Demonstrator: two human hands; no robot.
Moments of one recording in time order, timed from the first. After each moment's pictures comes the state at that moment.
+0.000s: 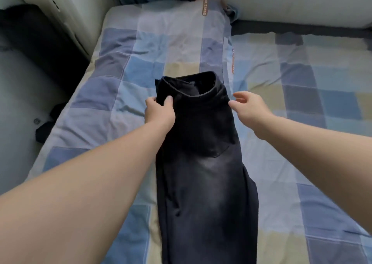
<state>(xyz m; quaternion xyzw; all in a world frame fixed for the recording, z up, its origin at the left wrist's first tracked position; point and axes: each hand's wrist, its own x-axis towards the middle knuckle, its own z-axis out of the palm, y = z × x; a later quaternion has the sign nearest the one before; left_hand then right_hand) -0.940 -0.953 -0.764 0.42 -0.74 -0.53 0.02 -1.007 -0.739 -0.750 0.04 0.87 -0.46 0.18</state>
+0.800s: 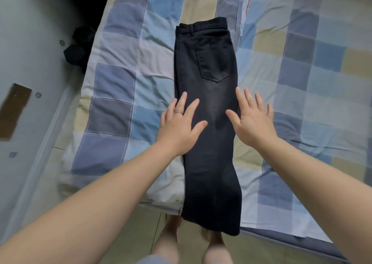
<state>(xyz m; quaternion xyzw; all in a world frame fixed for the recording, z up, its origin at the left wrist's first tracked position) -0.654 -0.885 -0.676 0.14 -0.93 -0.30 -0.16 -0.751 -0.688 -0.669 -0.14 0.96 -0.06 0.21</state>
